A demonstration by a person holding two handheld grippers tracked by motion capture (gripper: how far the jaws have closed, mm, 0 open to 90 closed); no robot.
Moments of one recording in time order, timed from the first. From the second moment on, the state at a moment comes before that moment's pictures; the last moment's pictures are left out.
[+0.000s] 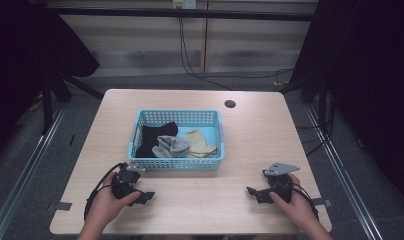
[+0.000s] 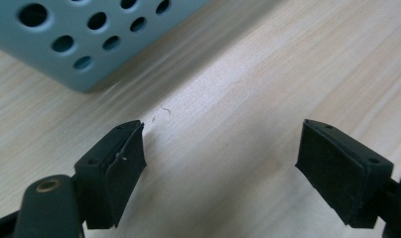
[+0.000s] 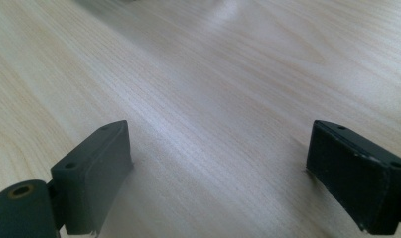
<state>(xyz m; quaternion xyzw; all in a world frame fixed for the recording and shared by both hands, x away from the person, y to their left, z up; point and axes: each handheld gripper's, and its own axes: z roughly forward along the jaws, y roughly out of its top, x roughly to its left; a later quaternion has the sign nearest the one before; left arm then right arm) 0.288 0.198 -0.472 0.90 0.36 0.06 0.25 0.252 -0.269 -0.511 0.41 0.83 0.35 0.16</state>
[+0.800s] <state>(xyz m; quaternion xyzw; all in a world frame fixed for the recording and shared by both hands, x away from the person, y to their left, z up) 0.305 0.204 -0.407 0.91 0.37 -0.01 0.17 0.252 -0.269 -0.511 0.41 0.83 0.35 0.16</state>
